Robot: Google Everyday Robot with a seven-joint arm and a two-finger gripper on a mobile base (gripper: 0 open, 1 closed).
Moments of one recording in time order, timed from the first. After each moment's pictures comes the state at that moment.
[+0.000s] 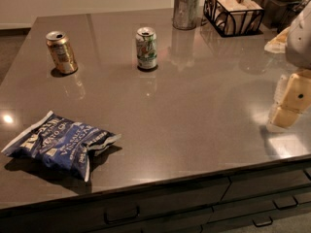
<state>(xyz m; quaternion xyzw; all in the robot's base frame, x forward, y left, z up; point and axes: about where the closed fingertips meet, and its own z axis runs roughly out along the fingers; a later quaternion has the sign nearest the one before) 0.438 -0.217 0.976 -0.60 0.78 -0.03 0.16</state>
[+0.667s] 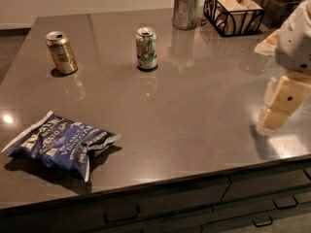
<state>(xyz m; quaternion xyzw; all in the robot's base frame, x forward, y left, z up) 0.437 -0.197 0.973 -0.61 0.77 -0.02 0.17</state>
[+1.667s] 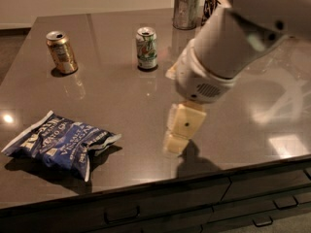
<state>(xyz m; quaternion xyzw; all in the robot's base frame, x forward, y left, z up) 0.426 -0.036 0.927 -0.67 0.71 0.08 0.20</state>
